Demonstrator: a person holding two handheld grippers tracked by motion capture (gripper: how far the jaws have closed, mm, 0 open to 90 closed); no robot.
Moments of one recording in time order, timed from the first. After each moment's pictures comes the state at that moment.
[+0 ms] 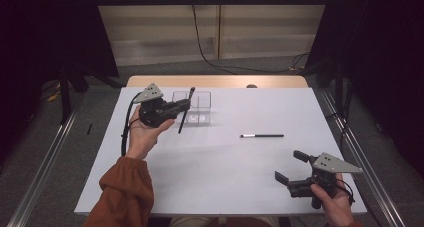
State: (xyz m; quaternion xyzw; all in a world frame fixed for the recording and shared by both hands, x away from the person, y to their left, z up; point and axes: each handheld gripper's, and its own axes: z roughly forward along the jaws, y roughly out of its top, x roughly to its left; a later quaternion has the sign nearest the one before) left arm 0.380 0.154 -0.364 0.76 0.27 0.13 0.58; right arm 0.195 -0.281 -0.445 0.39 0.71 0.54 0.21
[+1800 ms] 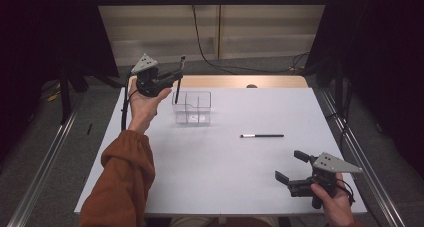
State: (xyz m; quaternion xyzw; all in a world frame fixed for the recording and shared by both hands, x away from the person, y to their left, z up) left arm 0.448 0.157 -0.338 0.72 0.31 0.19 0.59; right arm 0.196 -0.282 -0.446 0.40 0.71 0.54 0.21
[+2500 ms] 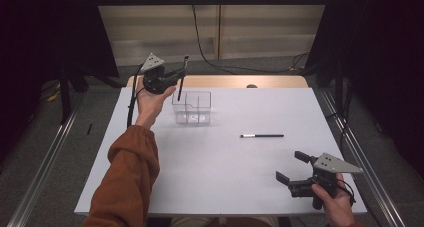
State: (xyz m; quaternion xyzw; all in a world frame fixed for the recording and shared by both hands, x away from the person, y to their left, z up) left arm 0.474 0.149 -0.358 0.72 0.32 0.21 0.58; right arm 0.195 -0.284 -0.447 0.40 0.71 0.54 0.21
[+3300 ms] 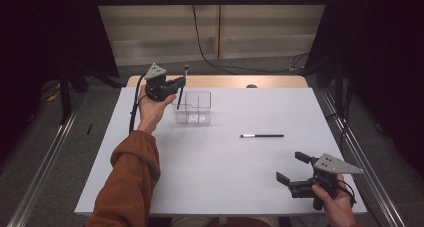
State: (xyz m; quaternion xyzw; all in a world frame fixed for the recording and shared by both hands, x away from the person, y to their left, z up) left arm 0.477 0.152 -0.391 0.74 0.34 0.20 0.55; right arm 0.194 -0.284 -0.448 0.40 0.71 0.54 0.21
